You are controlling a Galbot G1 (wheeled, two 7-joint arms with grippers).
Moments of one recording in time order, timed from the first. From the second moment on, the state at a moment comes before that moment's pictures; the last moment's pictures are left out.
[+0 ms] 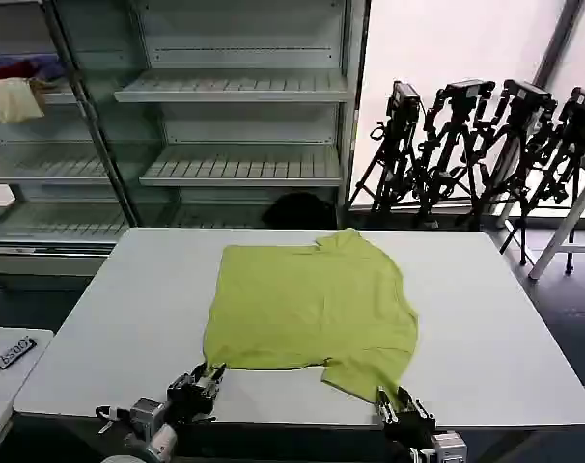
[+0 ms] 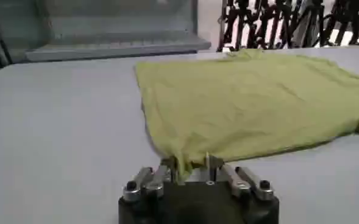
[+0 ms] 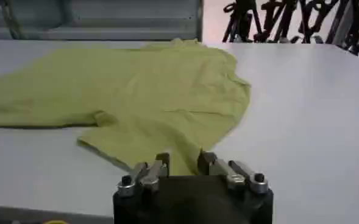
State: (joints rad) left arm 1.53 -1.24 -0.49 -2.14 -0.26 0.56 0.06; right arm -1.70 1.41 0.45 2.27 0.13 -0.53 0.07
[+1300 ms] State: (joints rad) left arm 1.35 -1.26 -0.50 -2.08 -0.31 0.56 0.05; right arm -1.41 1.46 0.45 2.14 0.04 -0.46 0.05
